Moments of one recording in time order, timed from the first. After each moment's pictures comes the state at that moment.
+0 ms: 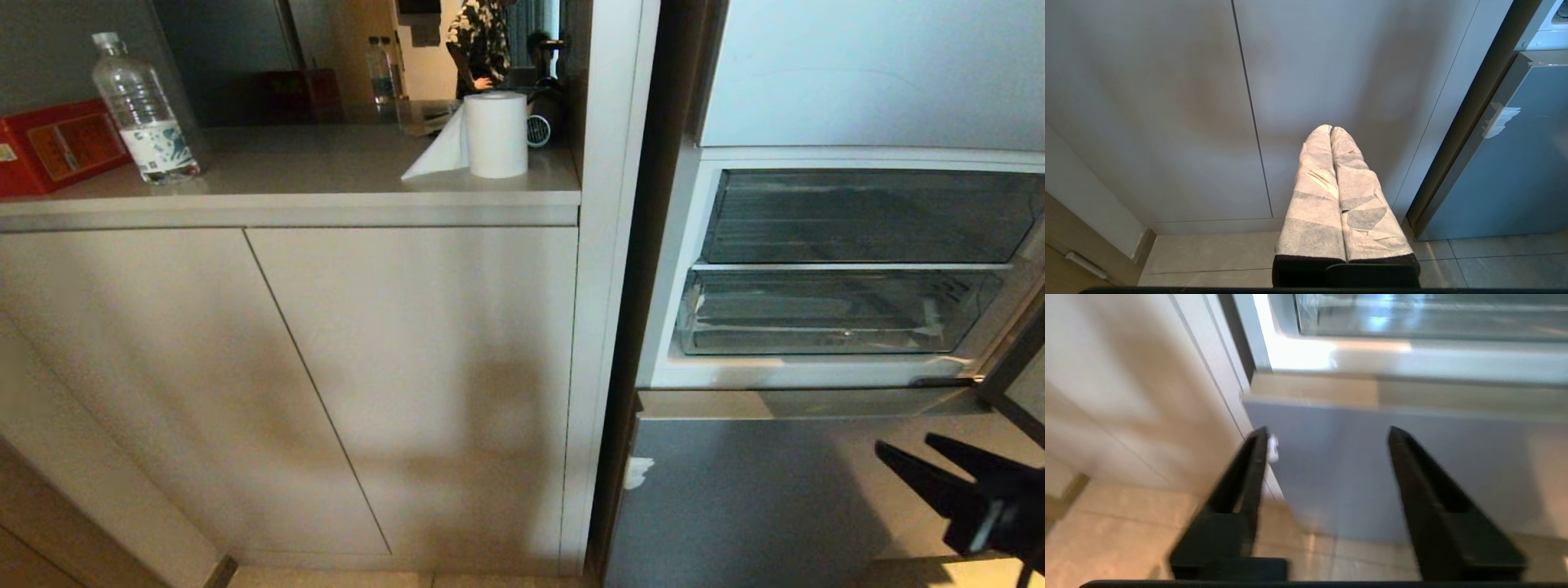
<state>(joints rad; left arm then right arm) 0.00 0.00 -0.02 0.04 0.00 0.00 0.11 1.21 -0.14 -0.88 0.07 0.06</state>
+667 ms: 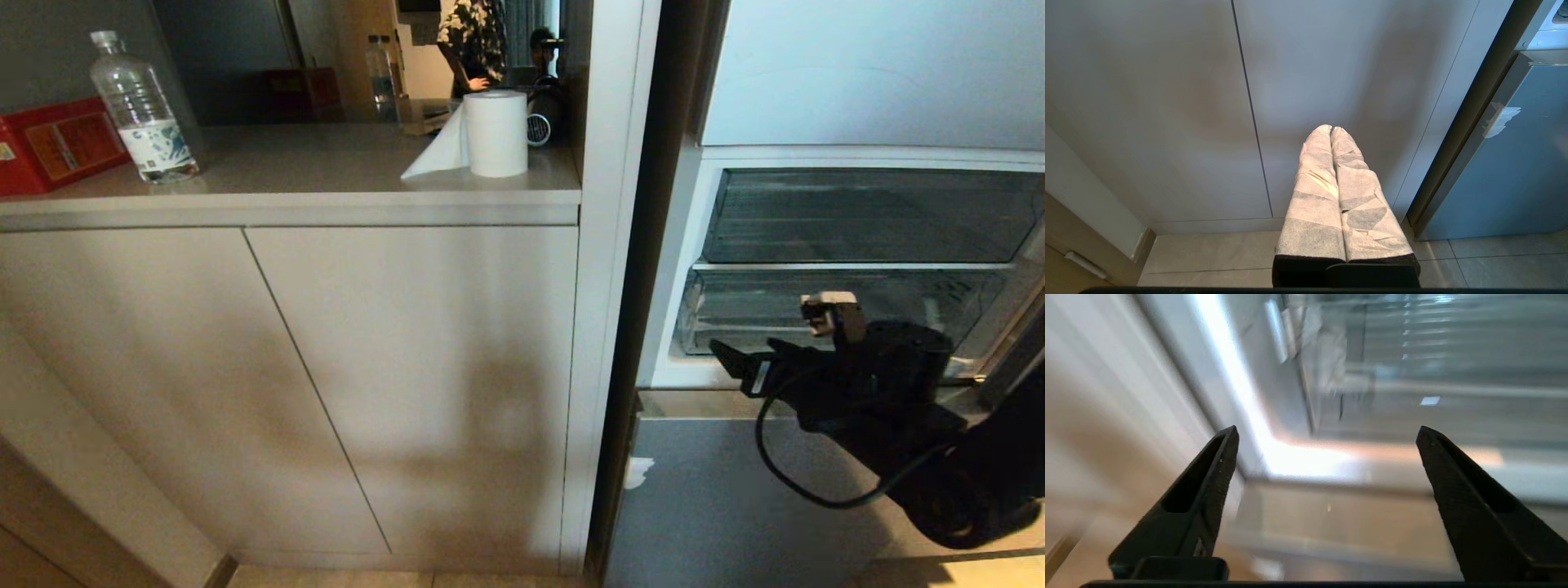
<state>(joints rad) 0.00 0.00 -0.02 0.04 0.00 0.00 0.20 2.02 -0.61 -1.33 -0.02 0.11</state>
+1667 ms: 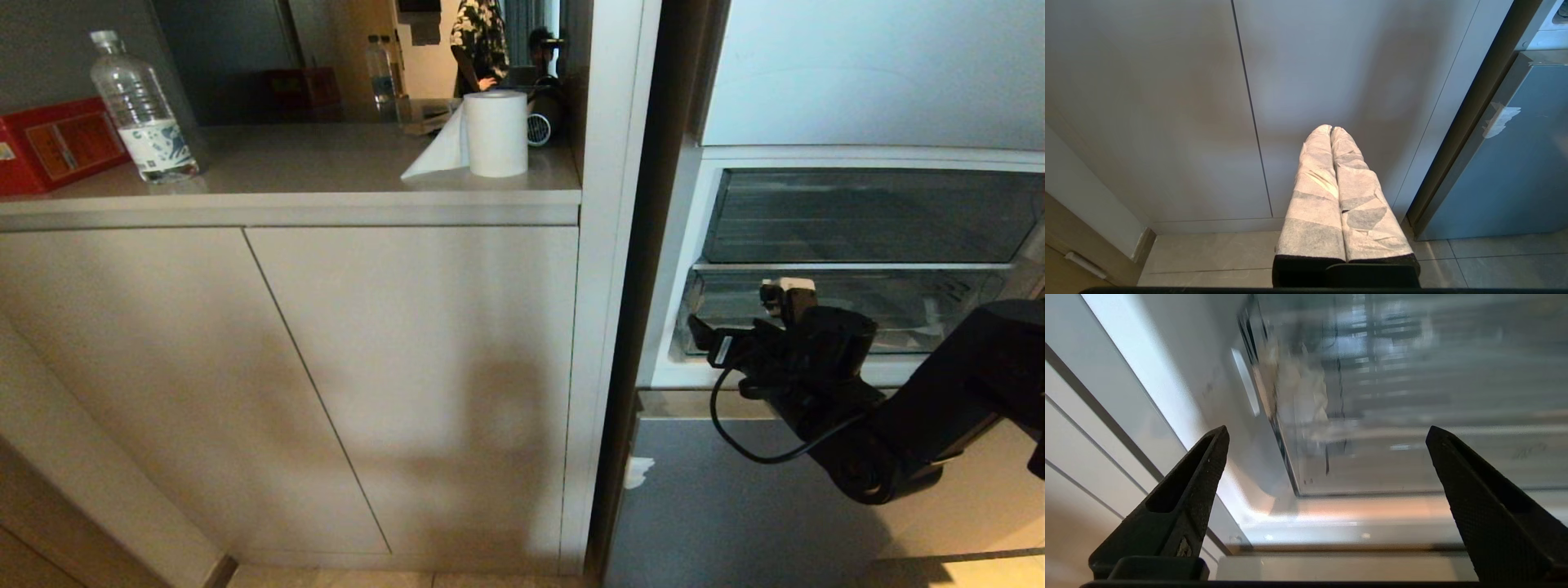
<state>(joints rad) 0.00 0.00 -0.02 0.04 0.00 0.00 0.25 2.17 -0.83 -1.34 -0.20 0.11</state>
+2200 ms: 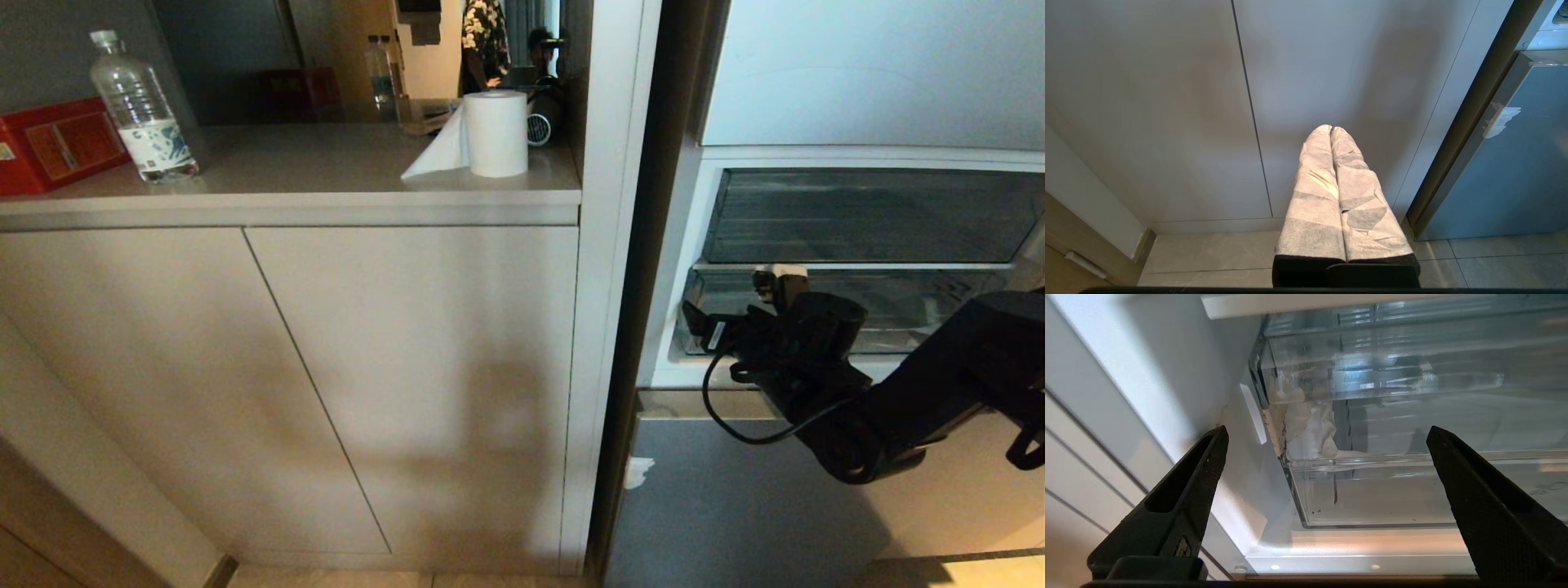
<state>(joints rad) 0.00 0.00 -0.02 0.04 0.00 0.00 0.25 2.19 -0.93 -1.29 -0.20 0.11</state>
